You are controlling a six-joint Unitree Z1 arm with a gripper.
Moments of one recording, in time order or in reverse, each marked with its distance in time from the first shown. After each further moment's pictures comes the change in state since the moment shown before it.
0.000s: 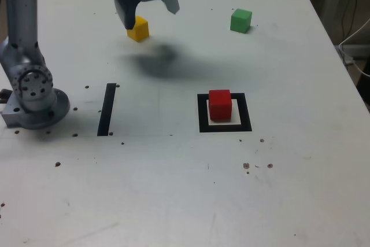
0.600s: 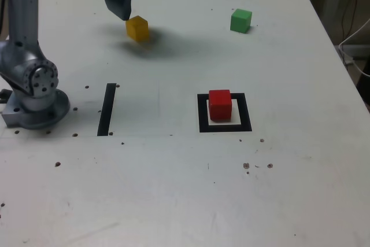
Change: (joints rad) arm 0.270 0.065 -0.062 -0.032 -0.074 -0.001
